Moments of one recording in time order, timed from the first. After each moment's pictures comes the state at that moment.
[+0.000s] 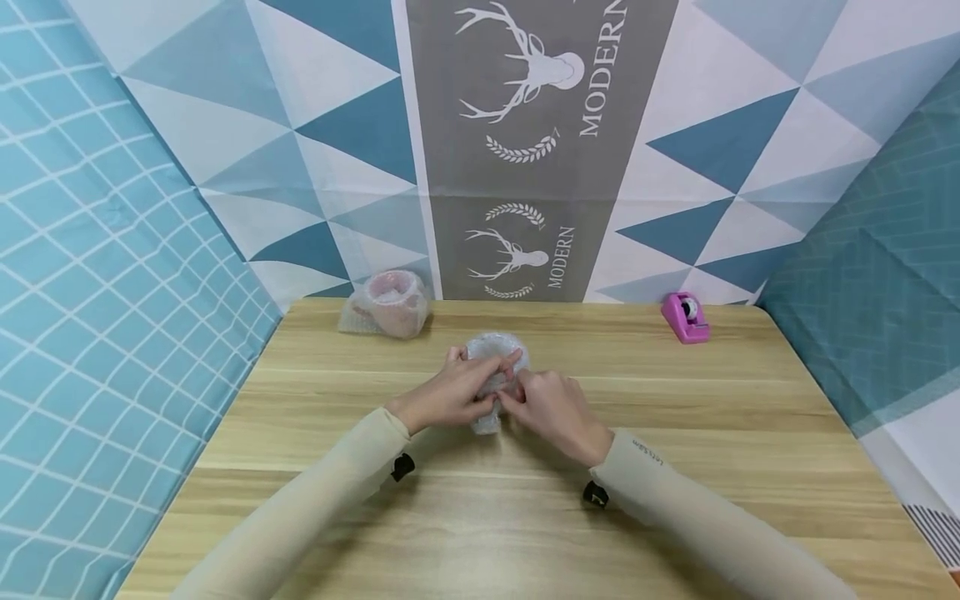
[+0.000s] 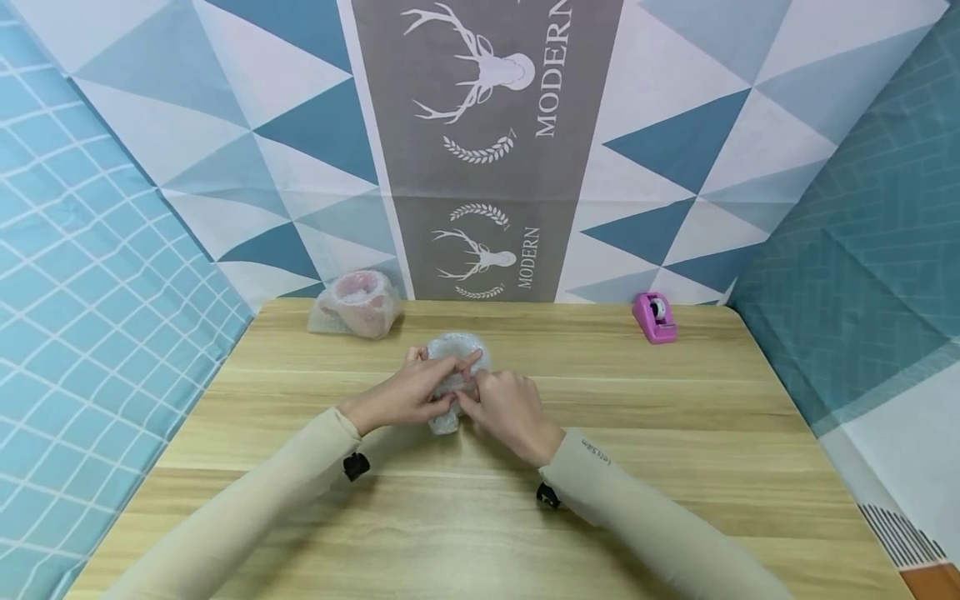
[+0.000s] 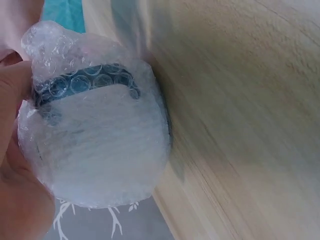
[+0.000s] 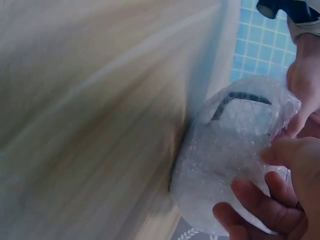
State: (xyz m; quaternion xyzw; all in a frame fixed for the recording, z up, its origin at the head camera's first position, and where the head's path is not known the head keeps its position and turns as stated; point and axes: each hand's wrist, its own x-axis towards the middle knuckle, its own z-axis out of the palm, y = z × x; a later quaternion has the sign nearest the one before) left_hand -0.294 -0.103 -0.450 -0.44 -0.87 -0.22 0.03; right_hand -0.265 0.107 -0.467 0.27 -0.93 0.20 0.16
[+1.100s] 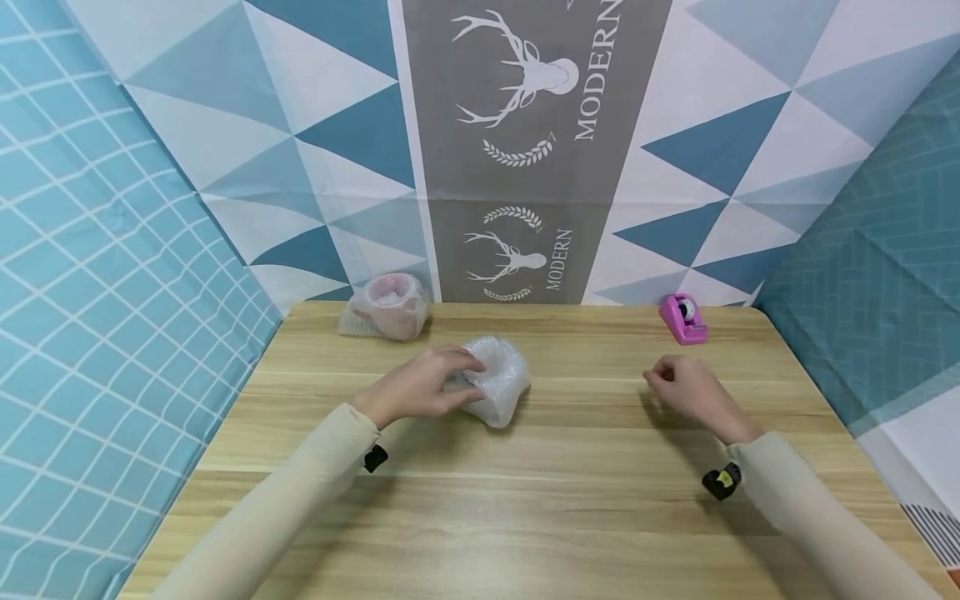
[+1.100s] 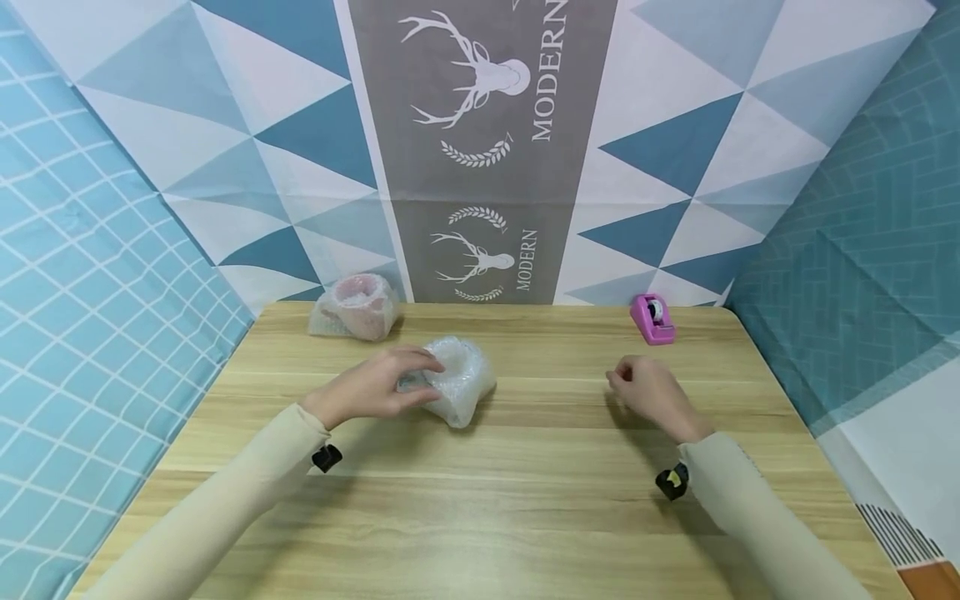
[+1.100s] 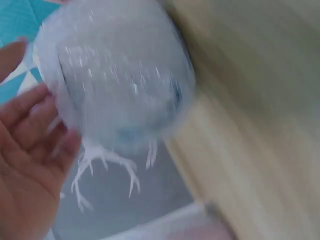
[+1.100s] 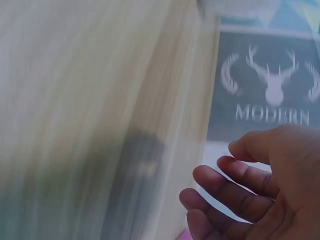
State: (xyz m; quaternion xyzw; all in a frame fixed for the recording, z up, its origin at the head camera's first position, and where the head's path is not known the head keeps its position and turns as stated) left_hand -0.291 -0.132 -0.421 -0.43 -0.88 -0.21 0.05; right_hand -0.279 0.304 -0.458 0.09 -0.96 0.27 -0.01
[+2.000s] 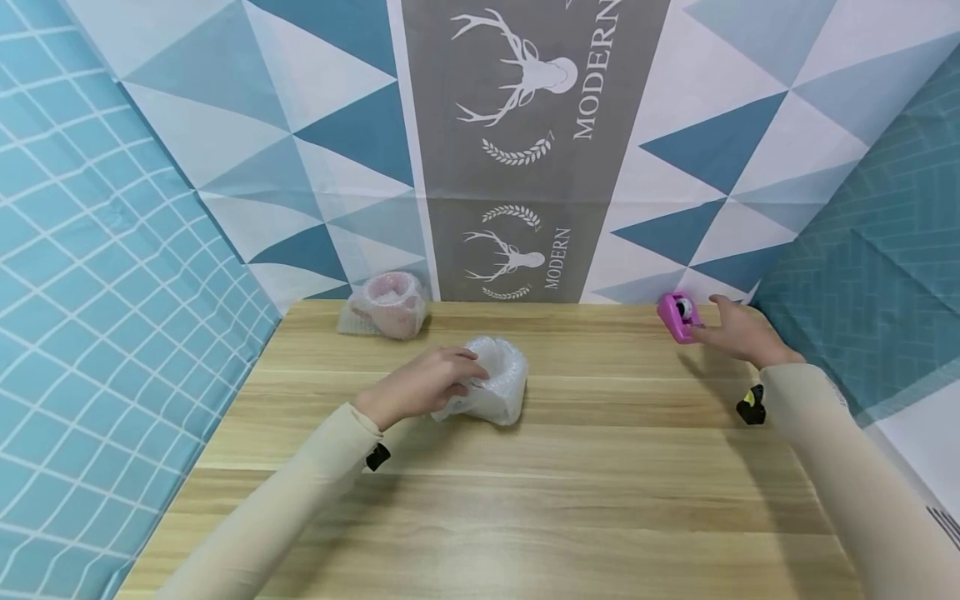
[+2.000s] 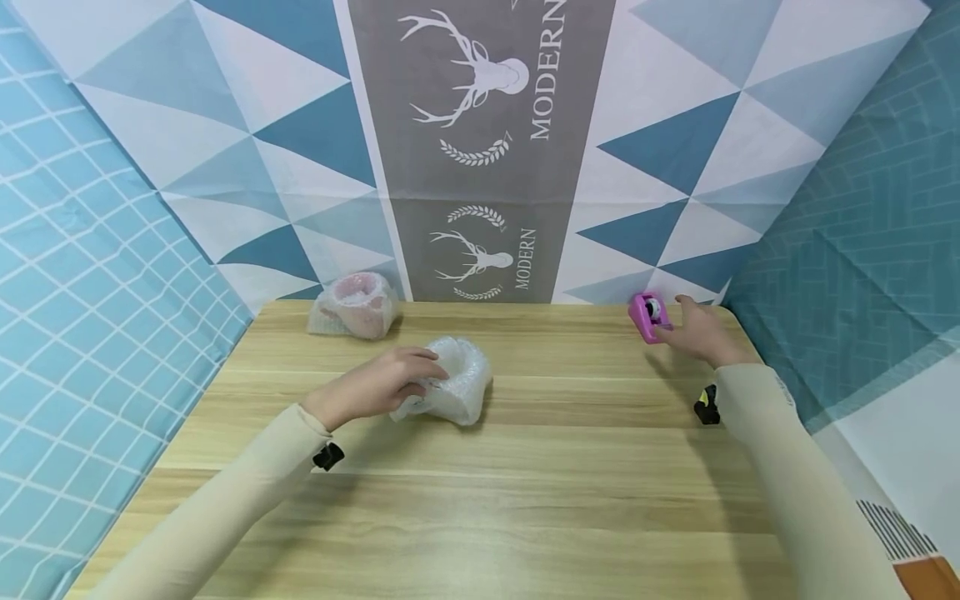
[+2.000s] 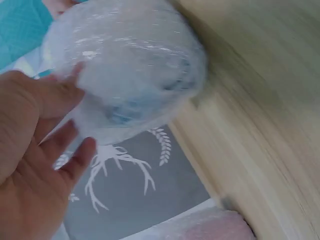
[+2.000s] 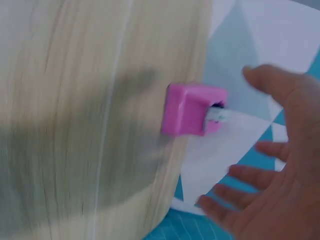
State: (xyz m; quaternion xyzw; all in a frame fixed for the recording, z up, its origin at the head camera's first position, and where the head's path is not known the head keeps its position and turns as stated) left_hand -0.290 -0.129 -0.418 -0.48 -0.87 -0.12 0.06; right_hand -0.353 0.402 -0.426 0.04 -0.99 0.15 -0.04
